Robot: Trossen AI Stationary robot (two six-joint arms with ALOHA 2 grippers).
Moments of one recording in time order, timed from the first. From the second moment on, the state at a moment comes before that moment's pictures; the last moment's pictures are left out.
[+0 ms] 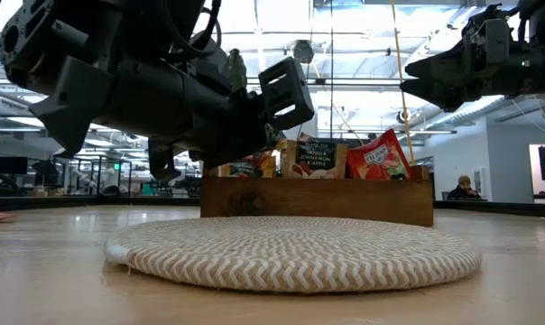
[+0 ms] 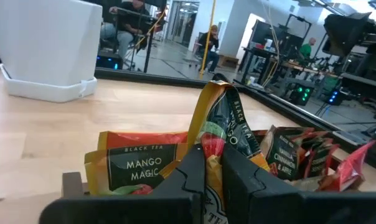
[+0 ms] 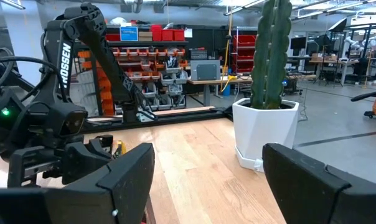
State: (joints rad) left arm -0.45 2.21 1.05 0.77 -1.44 -0.71; right arm 0.06 0.58 0.01 0.67 0.34 0.01
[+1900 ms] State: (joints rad) left arm -0.03 1.59 1.16 -0.34 -0.02 -0.08; right arm 0.06 0.58 0.01 0.67 0.34 0.01
